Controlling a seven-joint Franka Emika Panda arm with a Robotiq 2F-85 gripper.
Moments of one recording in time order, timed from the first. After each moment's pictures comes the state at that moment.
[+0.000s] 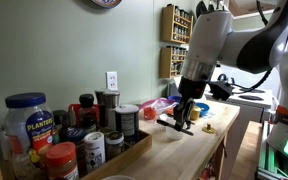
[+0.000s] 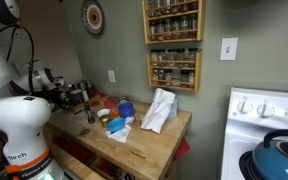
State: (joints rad) arm 0.48 -0.09 0.44 -2.65 -0.30 2.75 1.05
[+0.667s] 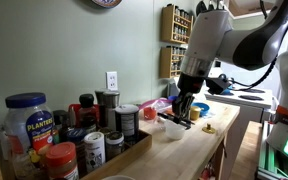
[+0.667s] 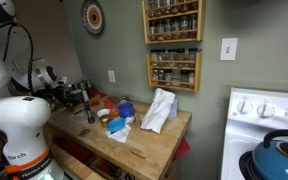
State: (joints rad) arm 0.45 -0.14 0.42 -2.67 -0.30 2.74 1.05
